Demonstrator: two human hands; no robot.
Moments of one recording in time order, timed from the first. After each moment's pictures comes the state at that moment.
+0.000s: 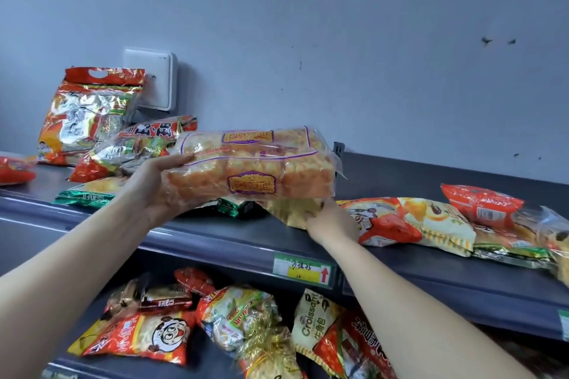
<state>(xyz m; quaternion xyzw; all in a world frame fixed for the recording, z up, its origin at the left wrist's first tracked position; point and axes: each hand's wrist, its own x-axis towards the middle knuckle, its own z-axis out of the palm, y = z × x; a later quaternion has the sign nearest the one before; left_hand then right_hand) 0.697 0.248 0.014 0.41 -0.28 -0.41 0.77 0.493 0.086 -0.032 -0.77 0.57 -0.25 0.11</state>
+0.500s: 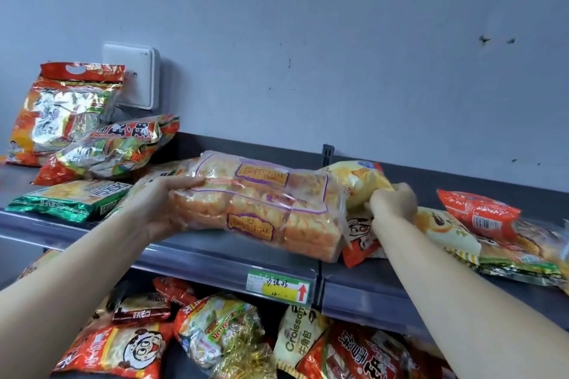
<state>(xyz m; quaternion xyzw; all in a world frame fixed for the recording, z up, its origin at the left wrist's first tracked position) 0.678 0.201 0.000 0.48 -0.30 -0.44 0.70 0.418 -0.001 0.008 -0.48 0.57 -0.60 0.29</state>
